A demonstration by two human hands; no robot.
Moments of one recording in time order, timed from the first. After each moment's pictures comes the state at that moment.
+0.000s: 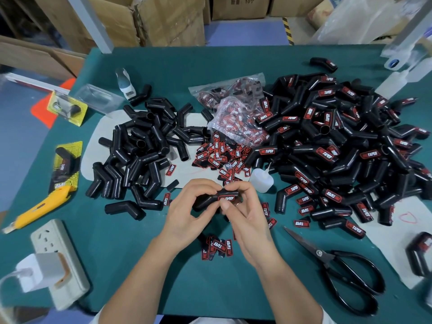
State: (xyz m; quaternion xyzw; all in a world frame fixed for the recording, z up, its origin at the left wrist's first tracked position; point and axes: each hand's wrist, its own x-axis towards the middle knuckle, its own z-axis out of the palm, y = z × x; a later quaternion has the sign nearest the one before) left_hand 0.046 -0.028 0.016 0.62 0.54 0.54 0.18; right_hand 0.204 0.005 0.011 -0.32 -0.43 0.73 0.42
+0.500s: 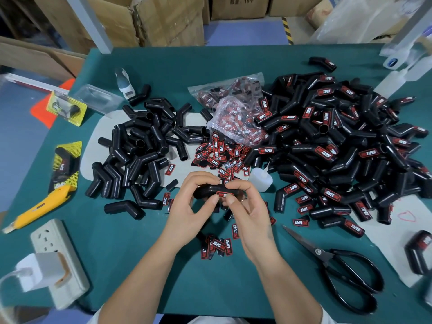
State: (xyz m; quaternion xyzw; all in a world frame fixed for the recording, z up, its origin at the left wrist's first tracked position) left_hand 0.051 -0.023 0.022 0.54 0.55 0.56 0.32; right_hand 0.205 0.008 0.015 -0.38 -0.45 0.69 0.43
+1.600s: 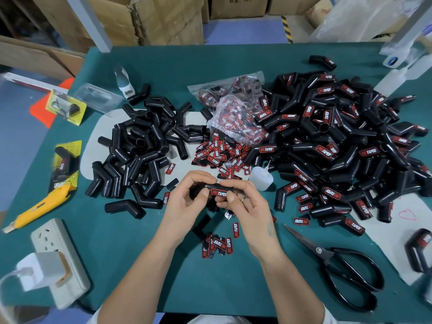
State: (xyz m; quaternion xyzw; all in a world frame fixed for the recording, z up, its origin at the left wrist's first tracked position) left_hand 0.044 -0.023 0.024 0.45 0.55 0.56 0.43; right_hand 0.207 0.012 0.028 -0.37 -0.46 0.69 0.43
